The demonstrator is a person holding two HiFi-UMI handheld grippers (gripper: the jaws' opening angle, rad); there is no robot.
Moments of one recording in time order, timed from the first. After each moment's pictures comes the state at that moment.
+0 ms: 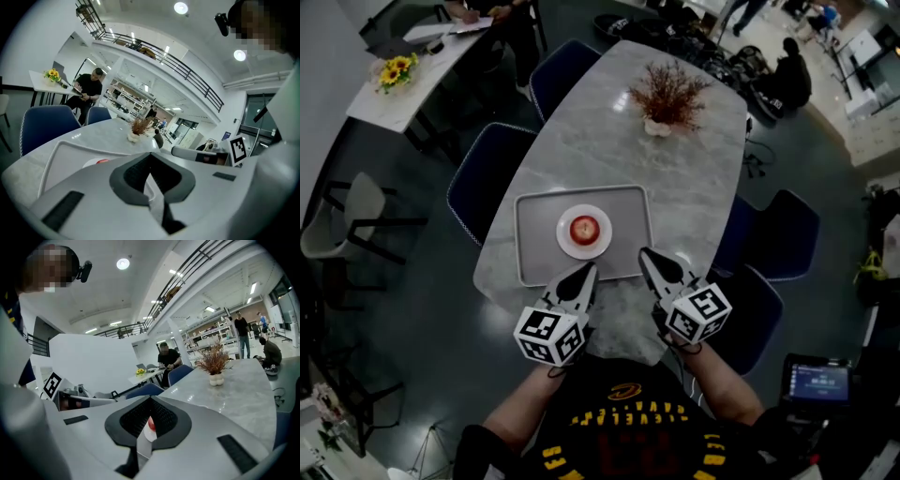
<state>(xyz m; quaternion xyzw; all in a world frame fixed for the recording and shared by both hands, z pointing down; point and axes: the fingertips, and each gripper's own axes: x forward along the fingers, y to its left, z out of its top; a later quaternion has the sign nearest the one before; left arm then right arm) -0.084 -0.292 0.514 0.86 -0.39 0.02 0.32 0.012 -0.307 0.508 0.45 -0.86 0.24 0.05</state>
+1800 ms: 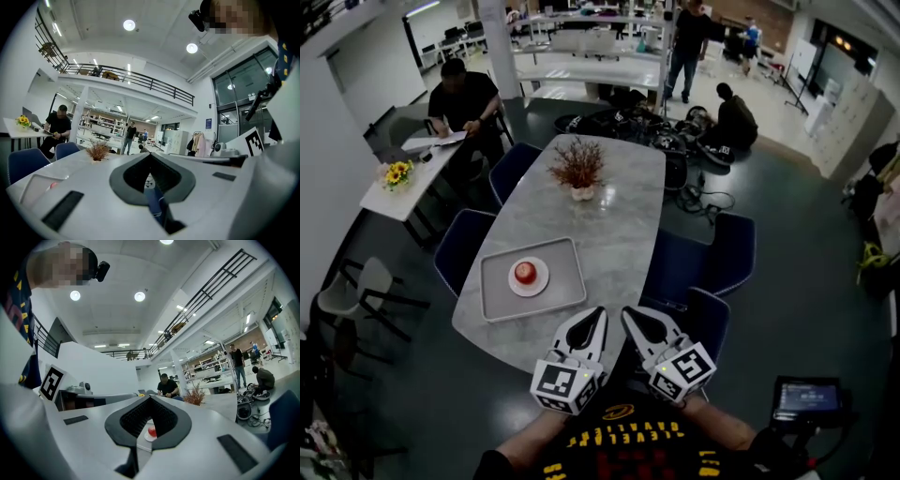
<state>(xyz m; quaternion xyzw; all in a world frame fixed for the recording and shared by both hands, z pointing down) 0.122 -0.126 0.367 0.93 -0.36 -0.01 0.11 0.163 -0.115 0.374 0.48 -0.87 0.10 -0.07</state>
